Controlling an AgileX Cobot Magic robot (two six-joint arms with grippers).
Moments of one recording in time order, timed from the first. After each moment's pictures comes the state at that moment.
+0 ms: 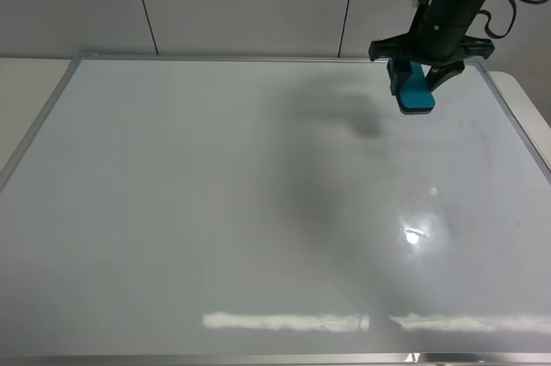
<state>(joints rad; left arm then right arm) -0.01 -0.01 -0.51 0.00 1.05 0.00 0.25 1.94 -1.55 -0.06 1.00 0.20</state>
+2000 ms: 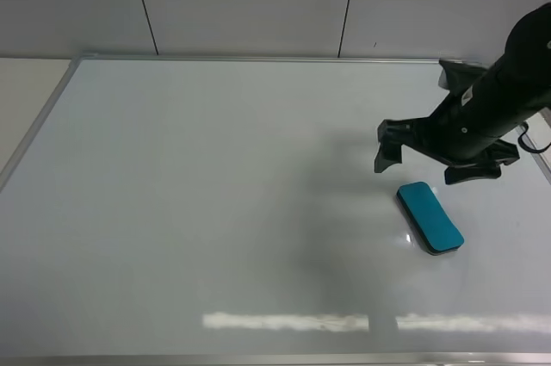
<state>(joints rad) -0.01 -0.01 -0.51 0.00 1.05 0.00 0.34 1.50 -0.80 0.10 0.55 0.33</state>
